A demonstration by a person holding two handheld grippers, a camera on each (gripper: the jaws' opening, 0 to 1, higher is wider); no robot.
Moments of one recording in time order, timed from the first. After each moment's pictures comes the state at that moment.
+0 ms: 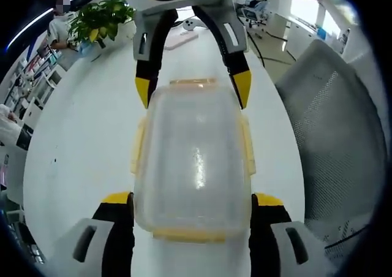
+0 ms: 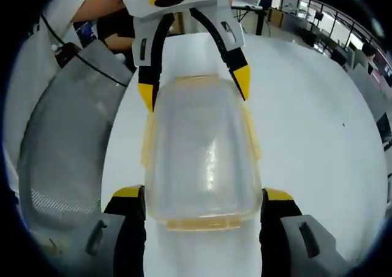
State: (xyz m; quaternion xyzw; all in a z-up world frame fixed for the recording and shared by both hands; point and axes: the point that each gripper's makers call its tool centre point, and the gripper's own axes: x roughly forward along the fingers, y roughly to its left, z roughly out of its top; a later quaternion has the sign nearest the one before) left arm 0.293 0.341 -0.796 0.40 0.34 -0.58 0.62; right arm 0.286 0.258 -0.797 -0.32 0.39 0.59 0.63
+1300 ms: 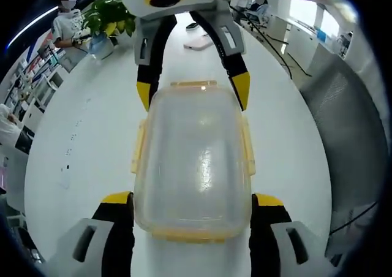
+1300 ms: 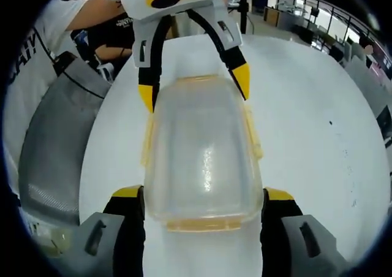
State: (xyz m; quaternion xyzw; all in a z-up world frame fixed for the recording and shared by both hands) left arm 0.388 0.339 -0.795 0.40 0.33 -0.59 0.62; right arm 0.378 0.259 -0.798 -0.30 0.39 0.60 0.63
